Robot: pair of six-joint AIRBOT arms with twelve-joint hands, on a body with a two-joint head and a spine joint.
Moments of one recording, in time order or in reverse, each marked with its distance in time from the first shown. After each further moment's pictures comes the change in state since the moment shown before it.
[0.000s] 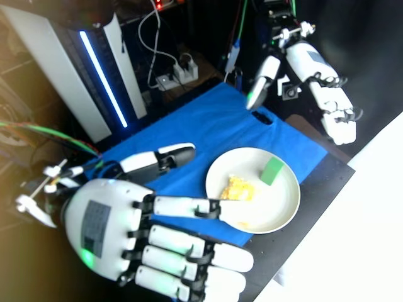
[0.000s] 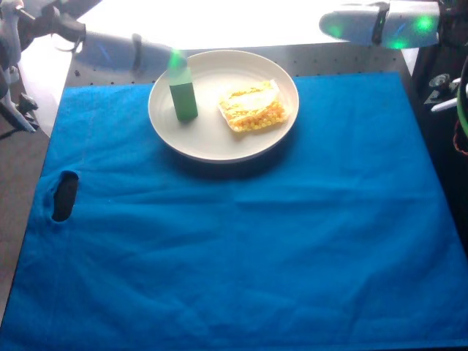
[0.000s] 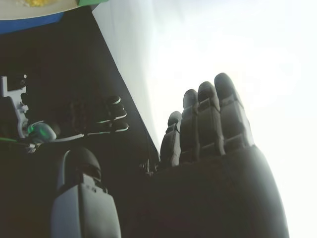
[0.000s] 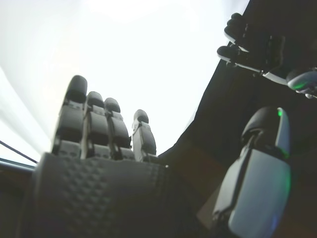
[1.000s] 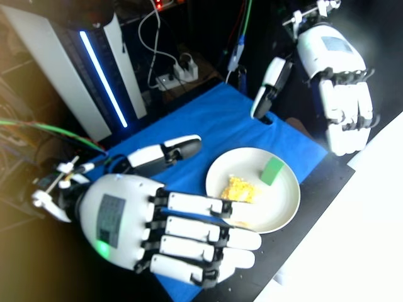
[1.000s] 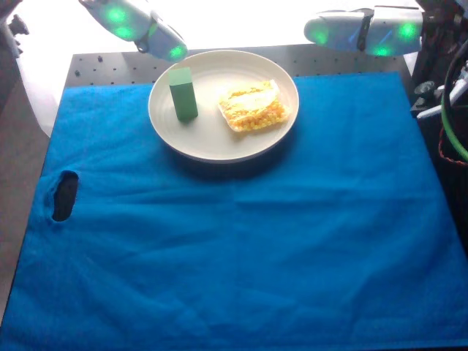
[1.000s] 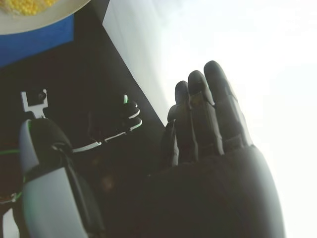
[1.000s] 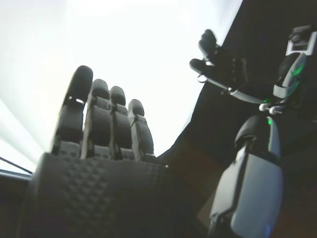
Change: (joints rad) left arm -0.292 -0.075 0.085 0.940 0.336 -0.490; right arm 0.000 -0.031 0.003 -0.009 -0.004 0.000
